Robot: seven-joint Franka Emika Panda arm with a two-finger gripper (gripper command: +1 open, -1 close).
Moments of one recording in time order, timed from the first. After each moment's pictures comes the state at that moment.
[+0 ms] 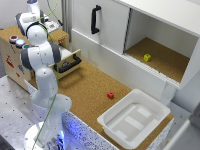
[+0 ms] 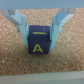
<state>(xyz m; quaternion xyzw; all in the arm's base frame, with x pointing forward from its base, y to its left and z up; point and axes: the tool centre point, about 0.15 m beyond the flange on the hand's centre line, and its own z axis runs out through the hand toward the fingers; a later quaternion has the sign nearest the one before) 0.309 0.451 0.442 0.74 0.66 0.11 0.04</state>
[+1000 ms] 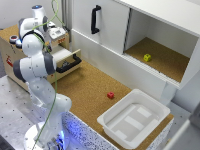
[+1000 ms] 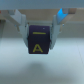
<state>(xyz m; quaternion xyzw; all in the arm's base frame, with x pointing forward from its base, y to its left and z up) 0.288 0.336 0.379 0.72 0.69 0.06 0.04</state>
